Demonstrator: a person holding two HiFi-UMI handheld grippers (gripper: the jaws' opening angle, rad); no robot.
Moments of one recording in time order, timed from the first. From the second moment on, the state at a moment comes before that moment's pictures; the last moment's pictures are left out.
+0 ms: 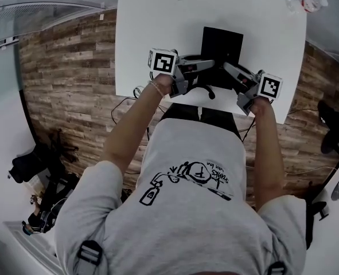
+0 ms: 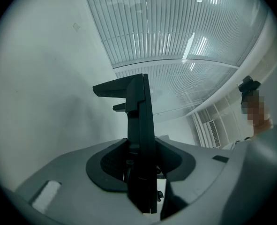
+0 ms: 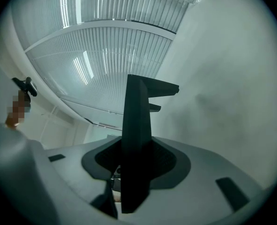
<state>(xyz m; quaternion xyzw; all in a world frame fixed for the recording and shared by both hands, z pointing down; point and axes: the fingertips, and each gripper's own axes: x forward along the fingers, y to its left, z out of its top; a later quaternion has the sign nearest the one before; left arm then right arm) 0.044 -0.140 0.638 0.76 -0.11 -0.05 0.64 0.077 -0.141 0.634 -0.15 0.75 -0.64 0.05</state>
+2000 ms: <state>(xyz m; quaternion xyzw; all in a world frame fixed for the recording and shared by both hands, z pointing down) 0.053 -0.140 0.692 0.76 -0.22 0.05 0.61 0.085 -0.133 0.694 -0.22 0.75 -0.62 -0.05</state>
